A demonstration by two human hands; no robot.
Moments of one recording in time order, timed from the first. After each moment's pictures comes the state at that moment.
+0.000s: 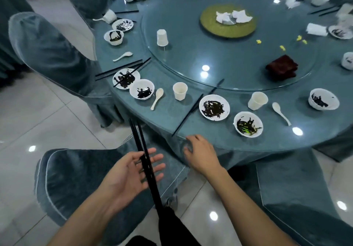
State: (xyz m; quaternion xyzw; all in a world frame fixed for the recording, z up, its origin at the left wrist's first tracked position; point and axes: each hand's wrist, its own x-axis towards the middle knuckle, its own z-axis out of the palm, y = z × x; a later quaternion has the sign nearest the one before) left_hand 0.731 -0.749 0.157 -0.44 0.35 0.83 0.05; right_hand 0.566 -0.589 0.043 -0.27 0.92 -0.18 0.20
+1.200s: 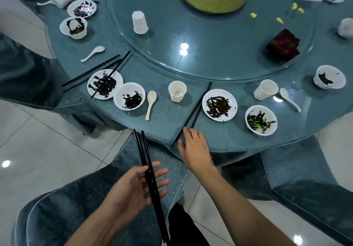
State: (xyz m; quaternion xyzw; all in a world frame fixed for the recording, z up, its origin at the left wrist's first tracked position) left_hand 0.669 -0.839 0.099 -0.45 0.34 0.80 0.20; right_hand 0.533 -0.680 -0.029 -0.18 0.96 -0.15 0.13
